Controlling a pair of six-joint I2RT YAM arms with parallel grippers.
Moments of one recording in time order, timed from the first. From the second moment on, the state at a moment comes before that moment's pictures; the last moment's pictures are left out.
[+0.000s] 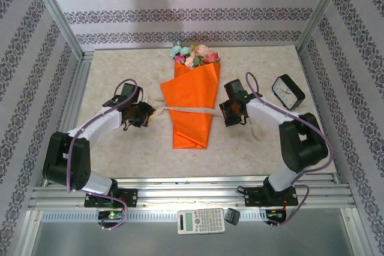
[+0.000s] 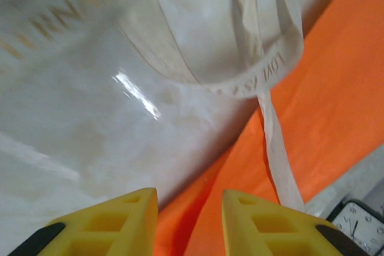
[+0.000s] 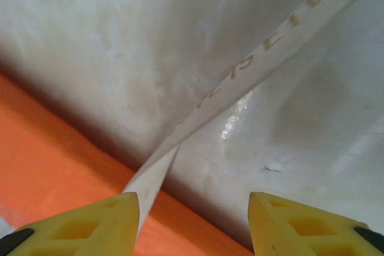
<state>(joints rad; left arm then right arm) -0.25 1.48 0.89 -0.46 0.27 -1.34 0.38 1.67 1.02 -0.52 -0.12 1.72</state>
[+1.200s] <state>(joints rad) -0.38 1.71 0.87 -0.18 0.29 -1.68 0.55 1.31 0.84 -0.59 -0.29 1.34</state>
